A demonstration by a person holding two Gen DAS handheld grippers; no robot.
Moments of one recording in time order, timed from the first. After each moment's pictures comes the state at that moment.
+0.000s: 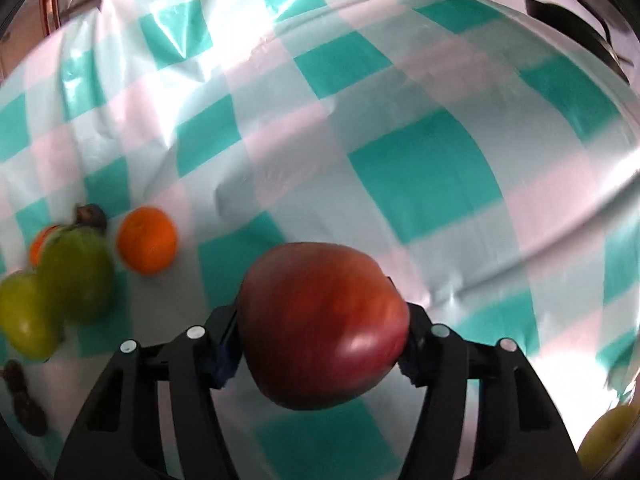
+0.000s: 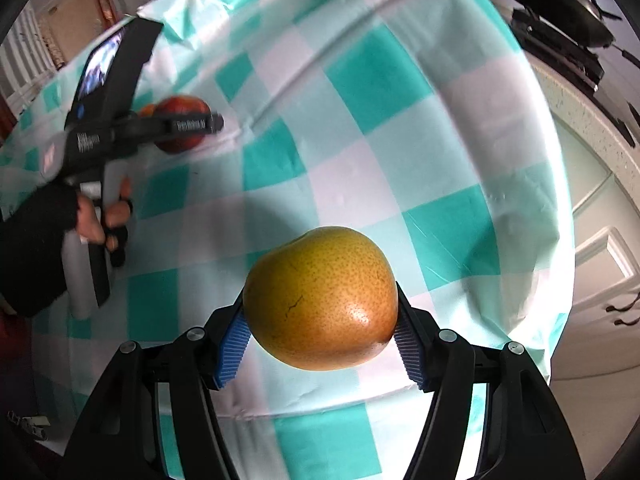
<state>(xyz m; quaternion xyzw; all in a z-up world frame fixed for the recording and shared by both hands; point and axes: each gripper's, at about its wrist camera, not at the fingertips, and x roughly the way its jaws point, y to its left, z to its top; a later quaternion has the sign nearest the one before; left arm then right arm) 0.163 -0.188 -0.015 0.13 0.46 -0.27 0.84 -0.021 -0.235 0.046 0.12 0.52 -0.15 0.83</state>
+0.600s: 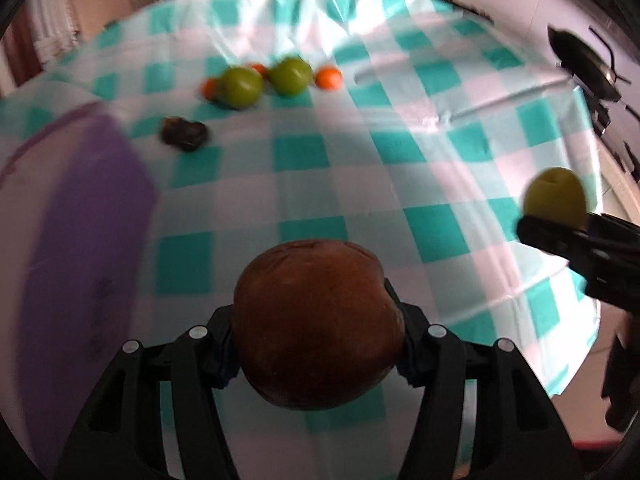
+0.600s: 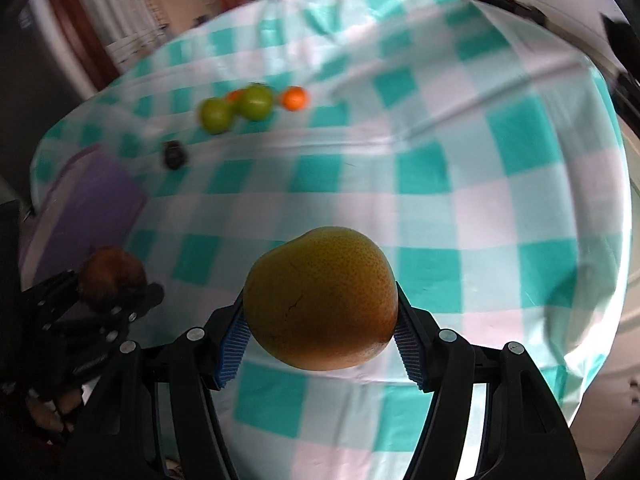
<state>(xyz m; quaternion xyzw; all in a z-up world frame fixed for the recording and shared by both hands) -0.075 0.017 0.088 0.04 0.52 -0.15 0.84 -0.049 -0.174 0.100 0.08 0.51 0.04 0.85</state>
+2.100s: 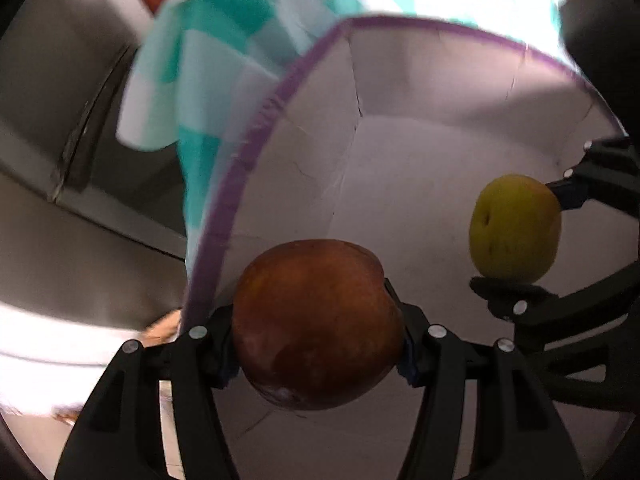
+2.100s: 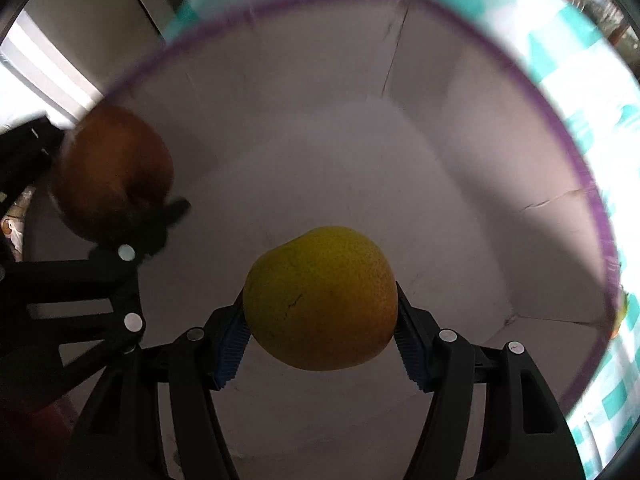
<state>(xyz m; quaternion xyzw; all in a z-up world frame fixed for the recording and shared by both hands) 0.030 0.359 0.073 0.10 0.58 0.04 0.80 0.083 0.284 0.061 -0.23 0.64 0.27 0.68</state>
